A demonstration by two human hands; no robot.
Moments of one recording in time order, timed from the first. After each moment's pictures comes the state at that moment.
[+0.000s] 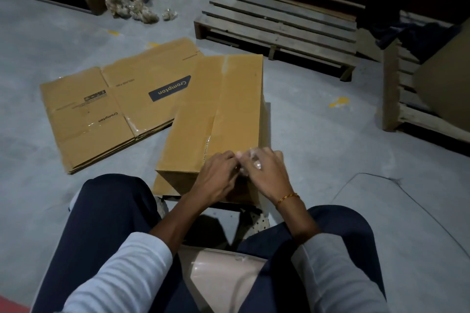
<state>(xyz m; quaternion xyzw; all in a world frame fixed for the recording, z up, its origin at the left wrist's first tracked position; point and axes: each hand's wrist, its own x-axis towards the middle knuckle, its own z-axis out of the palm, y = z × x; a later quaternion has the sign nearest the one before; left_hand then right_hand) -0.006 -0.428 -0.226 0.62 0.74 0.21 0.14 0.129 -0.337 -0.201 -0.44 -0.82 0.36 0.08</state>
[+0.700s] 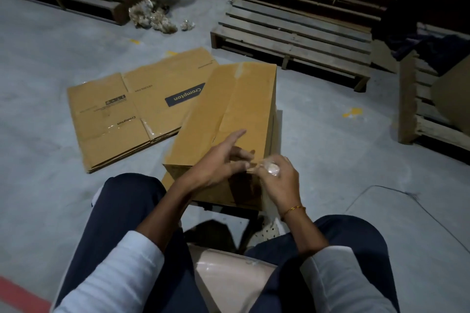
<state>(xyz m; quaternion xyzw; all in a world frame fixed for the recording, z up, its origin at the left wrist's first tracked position) -0.036 -0.440 -0.153 0.44 0.67 0.40 0.45 0.125 -0.351 -0.206 -0.47 -0.70 0.47 0.25</state>
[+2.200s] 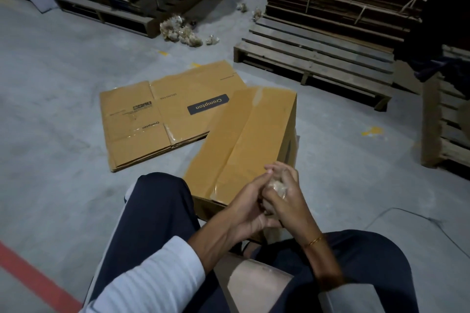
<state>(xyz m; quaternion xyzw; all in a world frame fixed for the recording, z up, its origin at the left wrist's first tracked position) 0.038 -0.465 -0.145 -0.02 0.45 0.59 0.67 0.130 -0.392 -0.169 -0.33 -0.71 0.59 0.20</state>
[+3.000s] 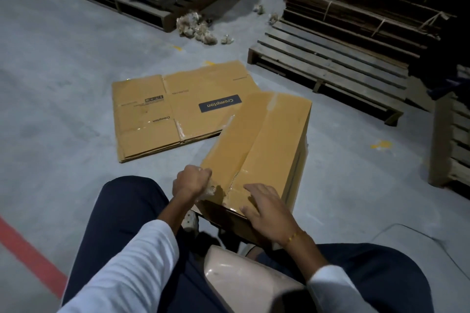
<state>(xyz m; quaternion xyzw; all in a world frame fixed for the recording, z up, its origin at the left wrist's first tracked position) -0.103 -0.525 -0.207 0.04 0.90 0.31 0.31 0.087 -0.410 -0.207 -0.20 -0.93 0.31 -0.04</state>
